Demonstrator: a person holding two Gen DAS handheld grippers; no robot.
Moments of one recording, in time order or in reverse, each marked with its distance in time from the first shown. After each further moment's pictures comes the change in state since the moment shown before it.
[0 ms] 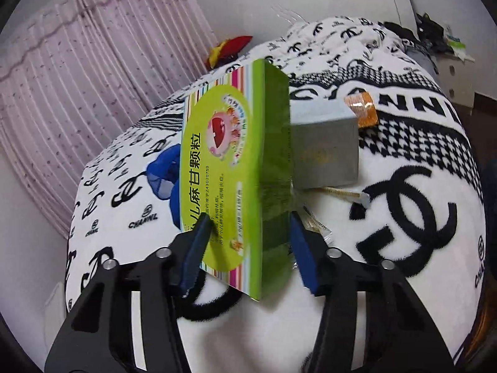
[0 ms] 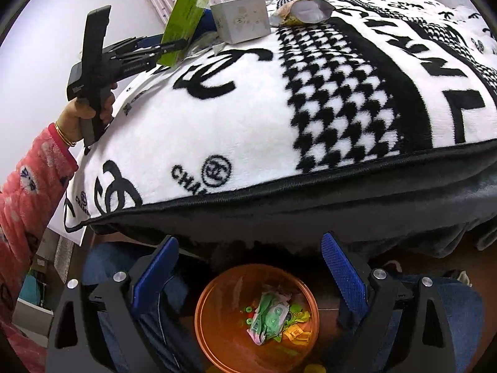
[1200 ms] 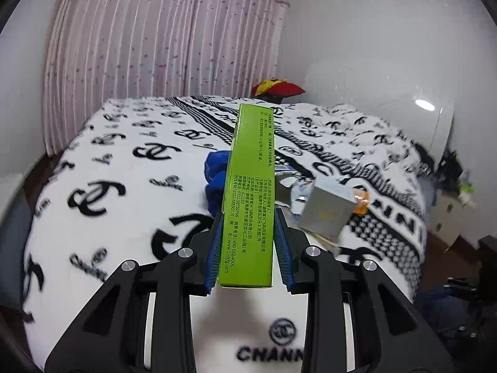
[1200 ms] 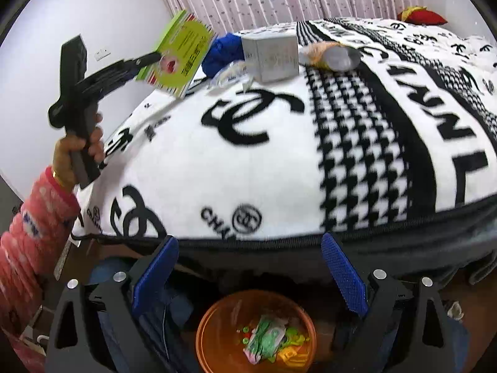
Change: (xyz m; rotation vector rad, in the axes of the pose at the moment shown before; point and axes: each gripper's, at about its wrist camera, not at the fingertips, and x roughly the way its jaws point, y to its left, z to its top) left arm -0.073 0.061 -0.036 -0.583 -0.181 -0.094; right arm -0.013 0.026 0.031 -0.087 -0.099 0.008
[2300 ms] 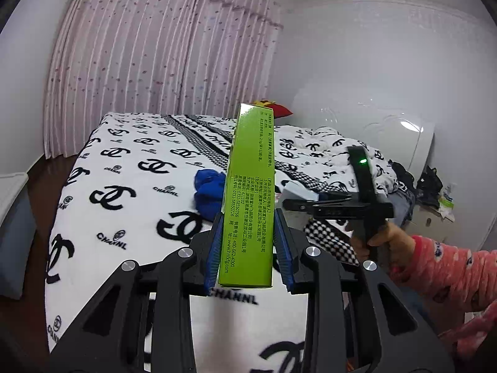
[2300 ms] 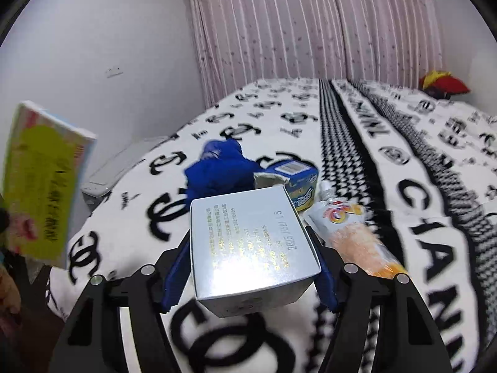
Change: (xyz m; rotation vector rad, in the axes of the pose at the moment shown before) left arm -0.117 -0.035 -0.008 -0.006 -0.083 -0.063; right arm 0.035 0.011 0.185 -0.187 -0.215 -0.026
